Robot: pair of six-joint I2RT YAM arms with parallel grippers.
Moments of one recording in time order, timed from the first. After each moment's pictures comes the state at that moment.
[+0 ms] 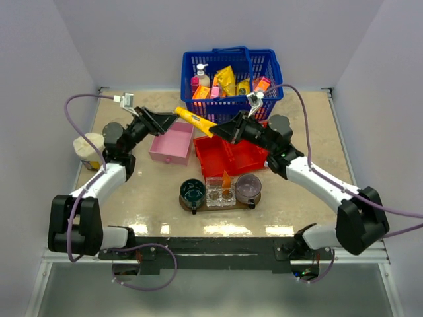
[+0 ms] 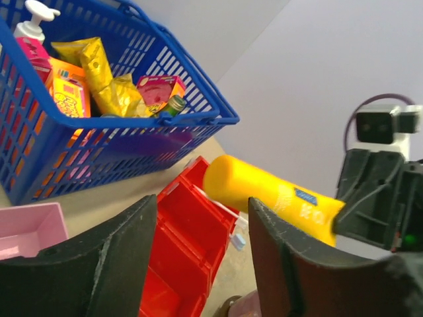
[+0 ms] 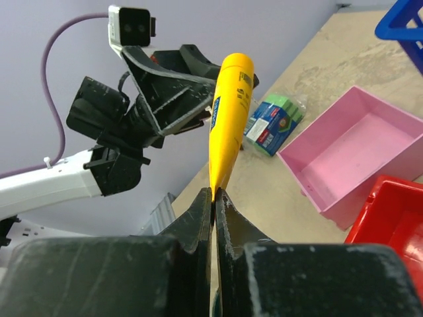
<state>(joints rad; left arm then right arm) -0.09 1.32 0.69 0.86 0.62 -0.86 0.53 1.38 0.92 0.54 -0.53 0.82</state>
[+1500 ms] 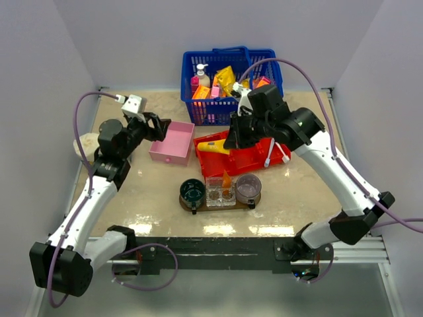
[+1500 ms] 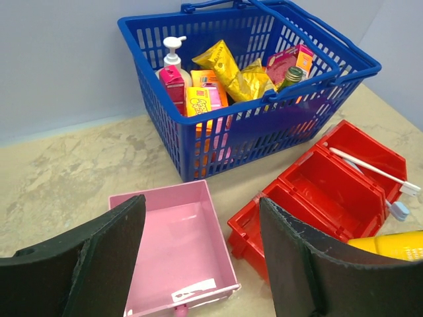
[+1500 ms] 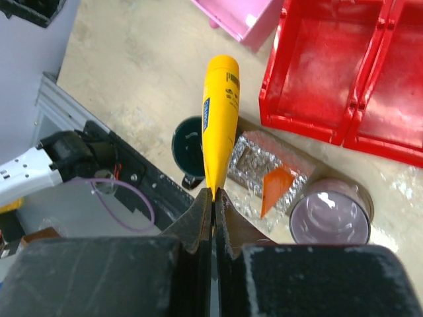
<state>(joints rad) -0.21 1.01 0.84 0.13 0.25 -0.11 0.69 1.45 1.75 -1.02 -0.20 0.43</state>
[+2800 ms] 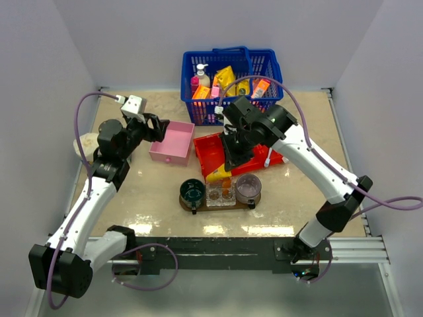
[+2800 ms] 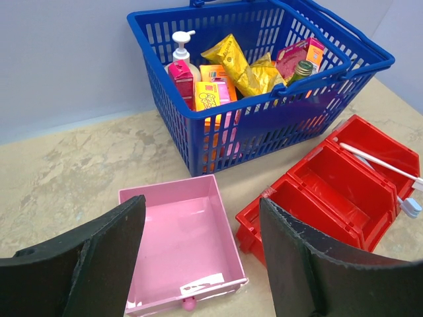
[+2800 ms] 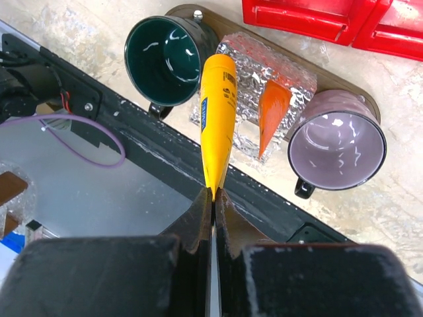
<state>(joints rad) -0.21 1.00 0.85 0.09 0.22 -0.08 0.81 1.62 1.89 -1.37 -0.14 0.44</state>
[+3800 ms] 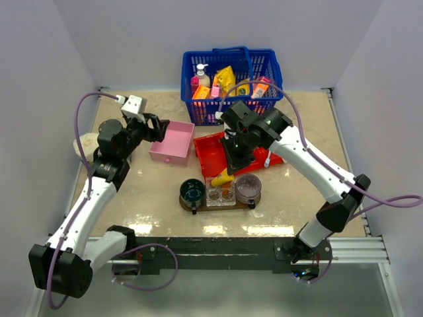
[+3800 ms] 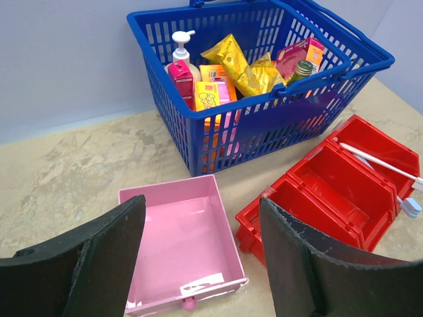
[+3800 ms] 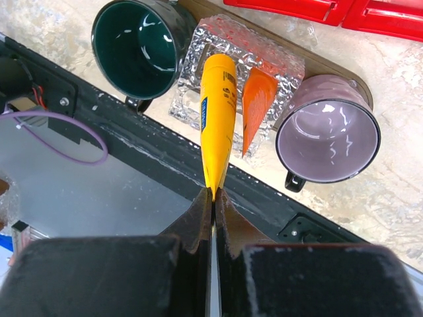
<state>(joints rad) -0.21 1.00 0.85 0.09 0.22 -0.08 0.81 1.61 1.82 -1.38 -0.11 0.44</state>
